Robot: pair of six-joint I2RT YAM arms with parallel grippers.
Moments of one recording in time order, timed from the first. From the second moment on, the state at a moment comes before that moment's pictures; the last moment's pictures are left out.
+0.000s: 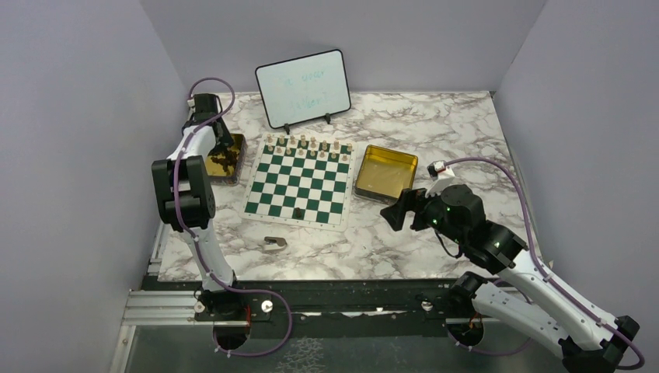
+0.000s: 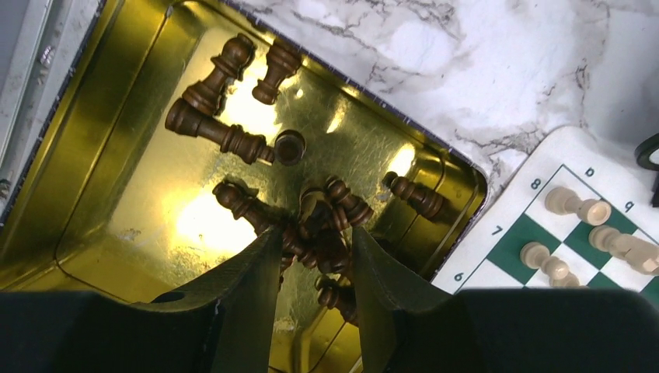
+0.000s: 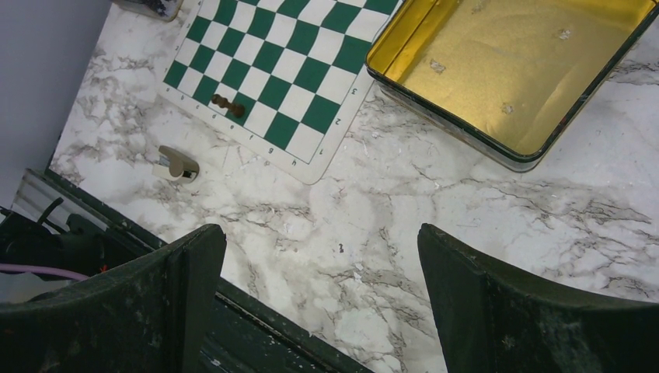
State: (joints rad) left arm 0.15 1.98 1.50 -0.43 -0.11 -0.31; right arm 0.73 0.68 0.70 -0.46 0.10 0.50
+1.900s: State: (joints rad) left arm 0.15 1.97 1.61 -0.54 -0.12 -0.30; right arm 0.73 0.62 0.73 -0.52 0.15 0.50
